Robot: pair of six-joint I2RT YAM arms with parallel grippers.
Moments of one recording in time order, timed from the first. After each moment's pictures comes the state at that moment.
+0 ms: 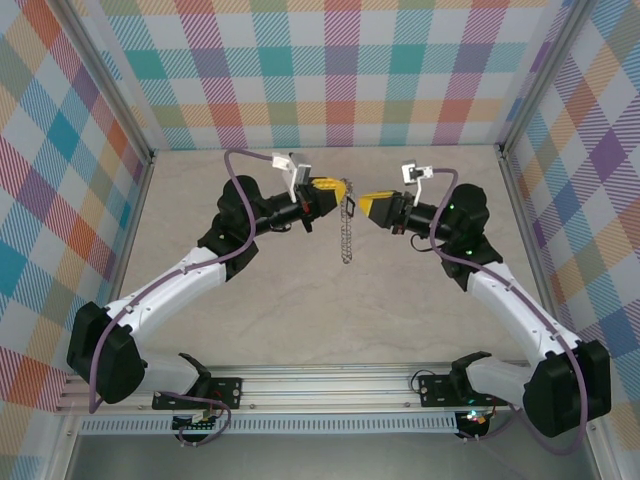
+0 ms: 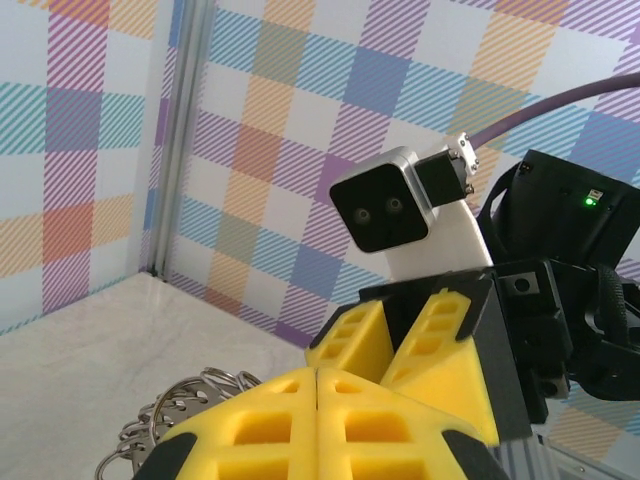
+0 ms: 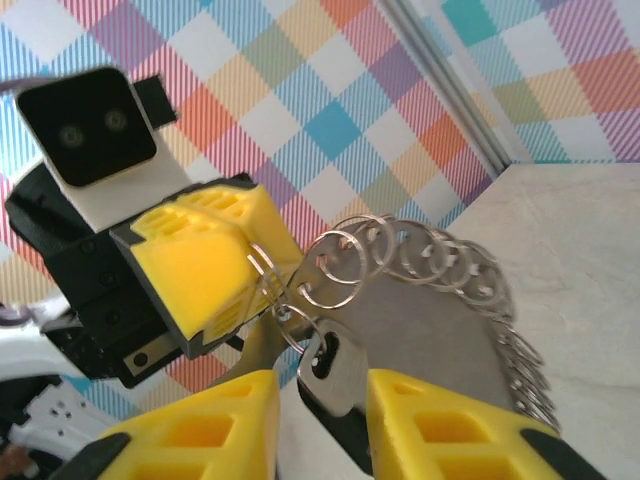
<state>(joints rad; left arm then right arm) -0.63 1.34 1.07 0.40 0.54 -0.32 0.32 1.13 0.84 0.37 -0.88 0.72</state>
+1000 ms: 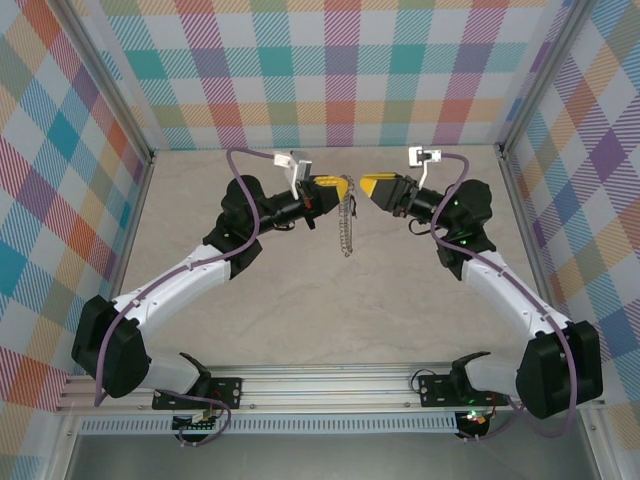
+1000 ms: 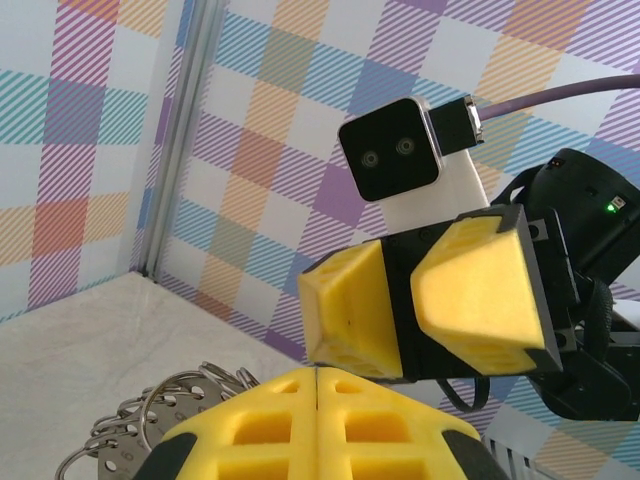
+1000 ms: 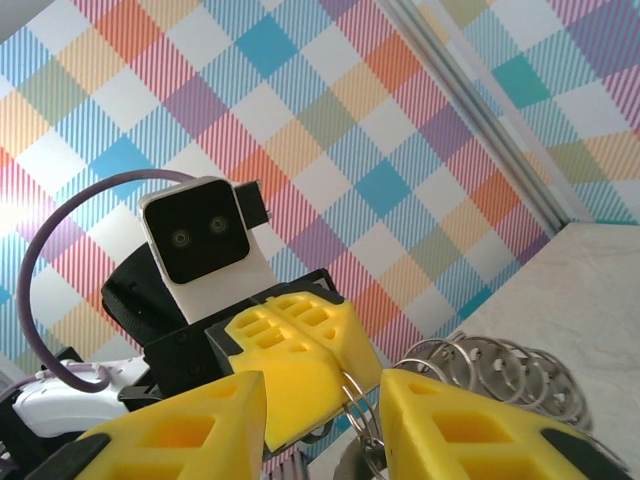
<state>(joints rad) -0.63 1.38 1.07 0.46 0.54 -0.40 0.34 1.24 0.89 0.68 -0.88 0.94</state>
